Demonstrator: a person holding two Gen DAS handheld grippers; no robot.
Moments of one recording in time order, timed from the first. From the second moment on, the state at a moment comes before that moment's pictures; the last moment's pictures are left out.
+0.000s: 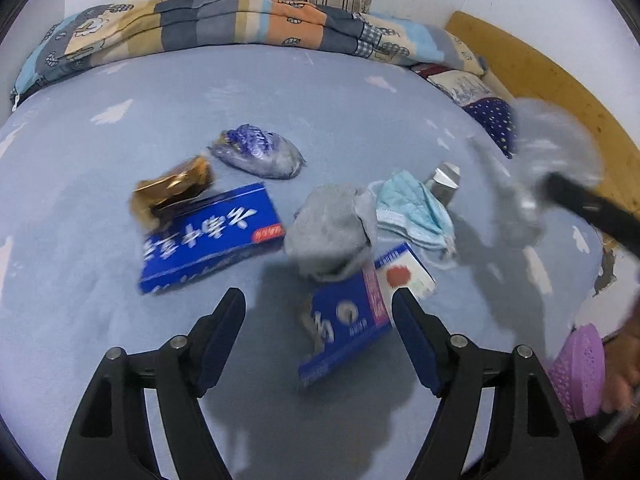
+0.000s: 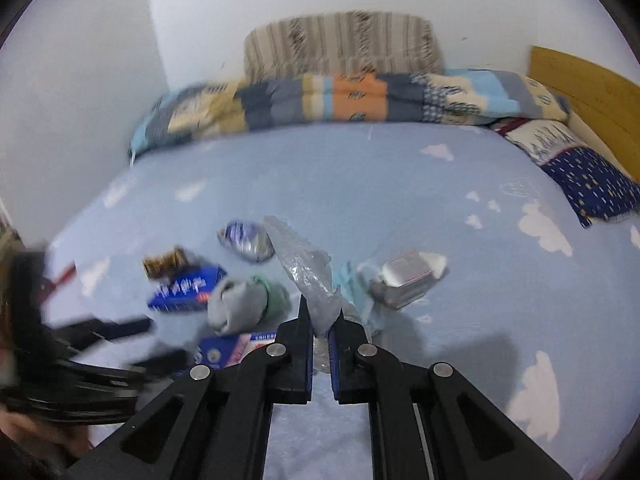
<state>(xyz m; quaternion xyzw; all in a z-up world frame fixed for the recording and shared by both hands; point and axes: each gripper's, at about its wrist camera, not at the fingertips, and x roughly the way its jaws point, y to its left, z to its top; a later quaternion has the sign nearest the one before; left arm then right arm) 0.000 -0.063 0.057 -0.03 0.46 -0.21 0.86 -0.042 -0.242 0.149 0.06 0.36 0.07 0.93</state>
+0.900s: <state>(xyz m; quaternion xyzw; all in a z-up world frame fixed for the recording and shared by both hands) -0.066 -0.106 0.086 0.05 0.46 -0.38 0.80 -0.067 -0.305 0.178 0.16 0.30 0.05 0.94</state>
